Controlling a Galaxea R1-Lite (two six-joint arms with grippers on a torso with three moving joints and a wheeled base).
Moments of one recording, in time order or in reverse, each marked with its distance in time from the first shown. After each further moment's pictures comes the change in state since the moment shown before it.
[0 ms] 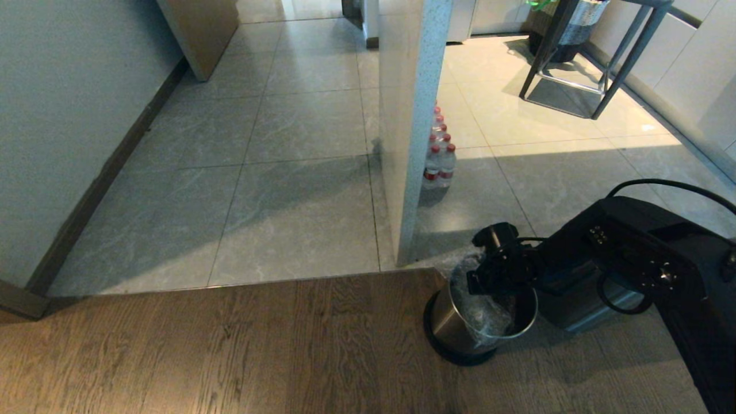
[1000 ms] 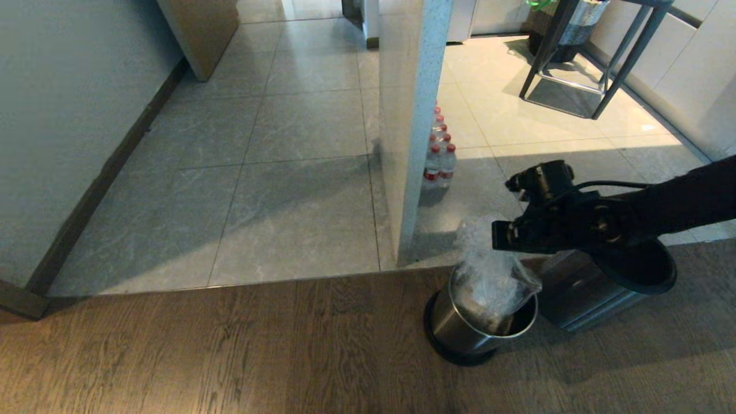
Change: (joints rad) left arm 0.000 0.000 0.000 0.000 0.000 0.000; right arm 0.029 -0.507 0.208 0.069 -0.001 0.063
